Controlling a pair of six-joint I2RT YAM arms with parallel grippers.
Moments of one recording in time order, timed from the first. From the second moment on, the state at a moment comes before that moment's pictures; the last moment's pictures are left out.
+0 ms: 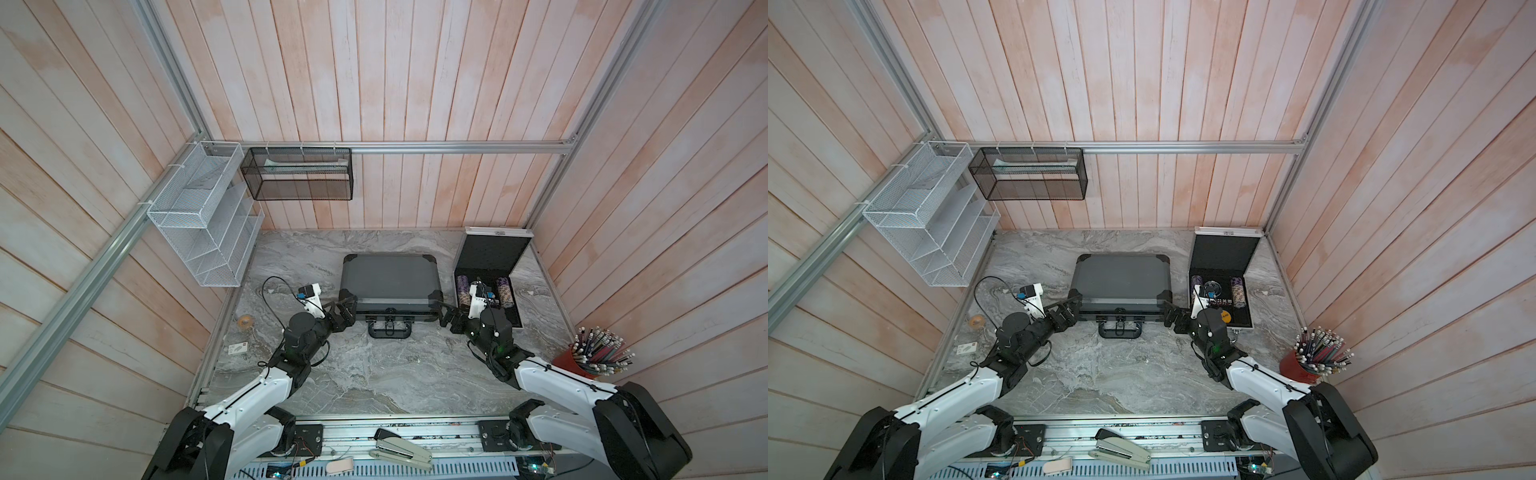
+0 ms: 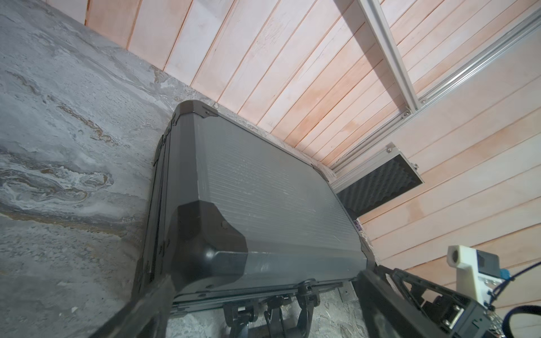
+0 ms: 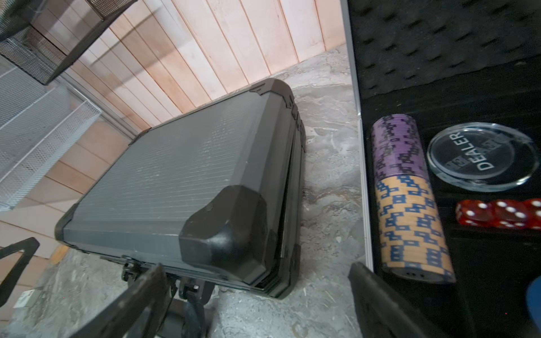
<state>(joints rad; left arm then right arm) -0.40 1.04 0.28 0.58 0.08 -0.67 0.49 1.14 0.31 0.51 0.03 0.57</state>
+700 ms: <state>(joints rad) -0.47 1.05 0.27 0.60 0.04 -0.61 0.40 1.37 0.30 0.74 -0.28 0.77</state>
